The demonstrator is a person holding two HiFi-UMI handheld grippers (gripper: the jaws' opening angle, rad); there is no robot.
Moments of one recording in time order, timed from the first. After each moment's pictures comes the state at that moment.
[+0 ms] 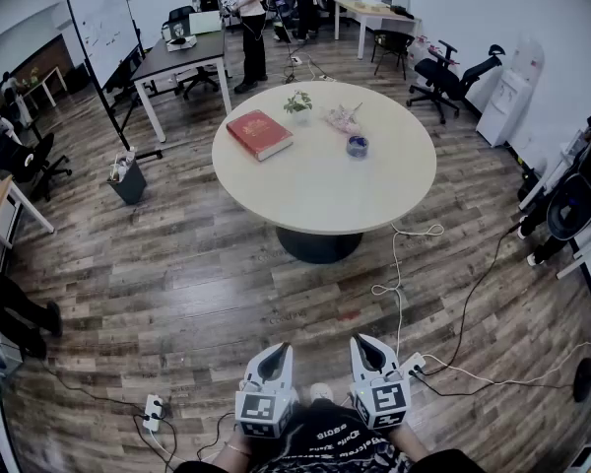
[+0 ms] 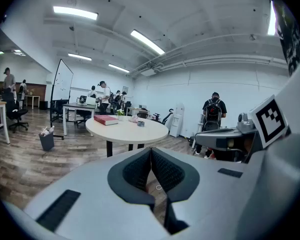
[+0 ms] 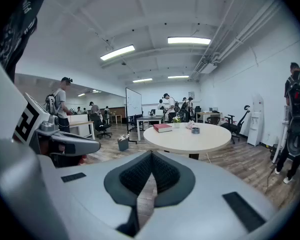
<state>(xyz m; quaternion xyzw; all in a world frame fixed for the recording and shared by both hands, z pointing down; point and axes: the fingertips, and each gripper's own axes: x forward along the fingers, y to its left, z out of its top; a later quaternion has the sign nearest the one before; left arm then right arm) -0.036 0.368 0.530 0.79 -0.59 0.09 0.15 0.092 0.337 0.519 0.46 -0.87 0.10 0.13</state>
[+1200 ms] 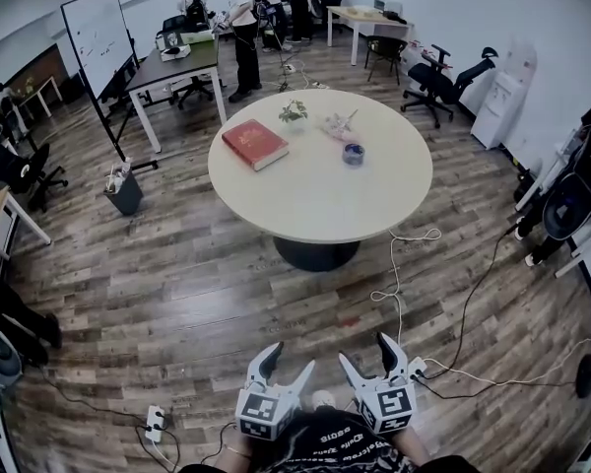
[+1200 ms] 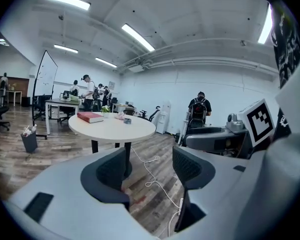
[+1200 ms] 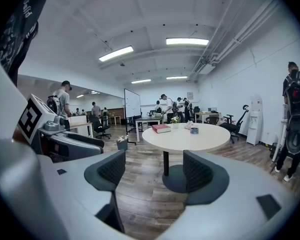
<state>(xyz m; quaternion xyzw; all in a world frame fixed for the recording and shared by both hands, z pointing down) -0.016 0.368 0.536 0.84 -0.51 0.10 0.17 0.097 0.342 0.523 0.46 -0.87 0.11 0.13</state>
